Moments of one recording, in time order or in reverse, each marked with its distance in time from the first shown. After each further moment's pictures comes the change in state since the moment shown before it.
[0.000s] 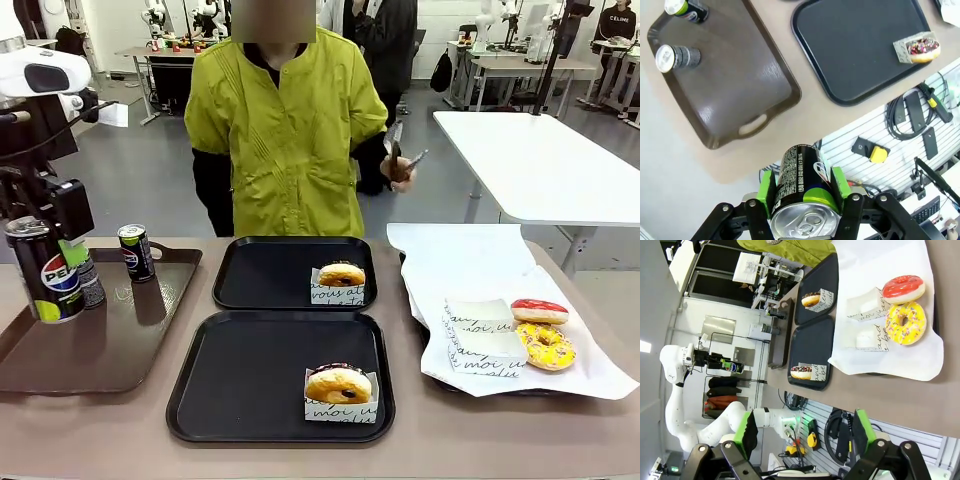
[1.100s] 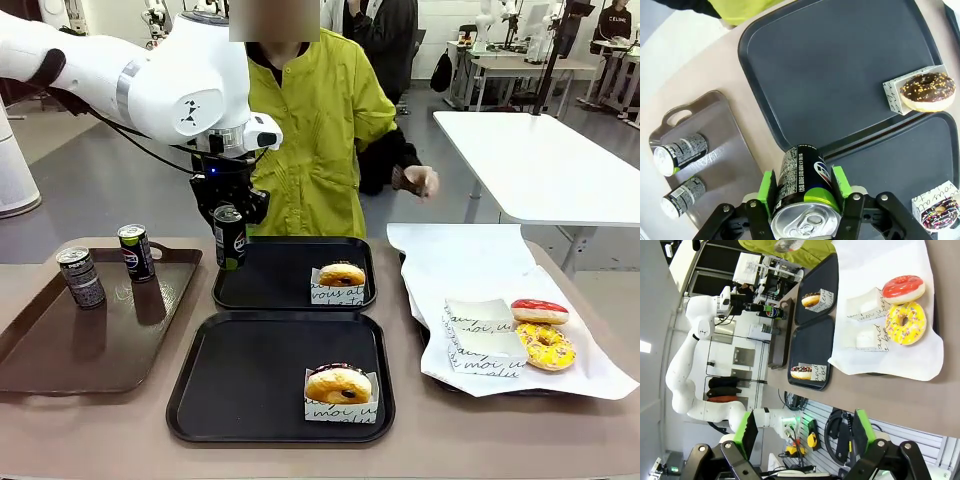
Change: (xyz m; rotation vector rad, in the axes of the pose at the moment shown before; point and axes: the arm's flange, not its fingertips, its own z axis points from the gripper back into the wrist) left arm 0.256 -0.036 -0.124 0.144 -0.136 0.081; right arm 0.000 0.000 0.000 0.000 -0.001 0.000
